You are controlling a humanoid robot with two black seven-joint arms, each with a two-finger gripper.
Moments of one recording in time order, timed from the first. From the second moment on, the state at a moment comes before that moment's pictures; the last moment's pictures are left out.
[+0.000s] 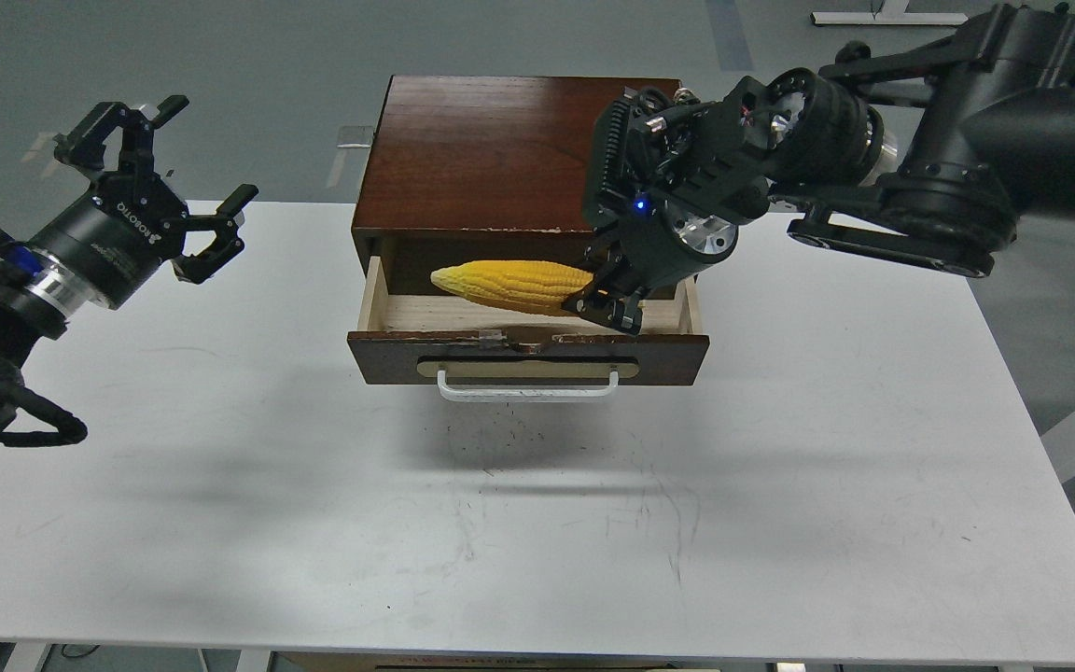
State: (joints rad) left arm -0.62 0.75 -0.66 -1.07 0.06 -0.49 -0.38; right arm 1.79 -0.22 -0.54 1.11 -1.67 0.27 0.49
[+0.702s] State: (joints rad) left arm -0.67 0.74 -0.67 -1.02 0.06 -0.49 -0.38; right arm 1.89 -0.44 -0.41 1.18 -1.26 0.27 0.49
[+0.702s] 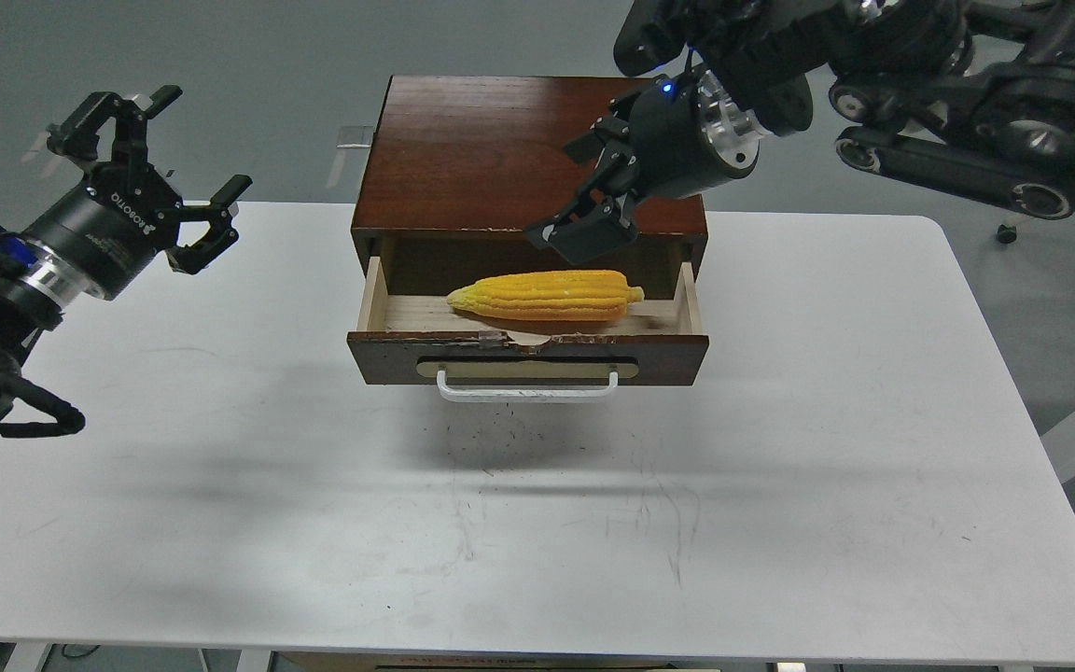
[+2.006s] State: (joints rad) left arm -0.73 0.66 -0.74 -1.66 1.40 -0.49 -0.49; right arm 0.83 -0.74 0.26 0.85 -0.18 0.33 0.49
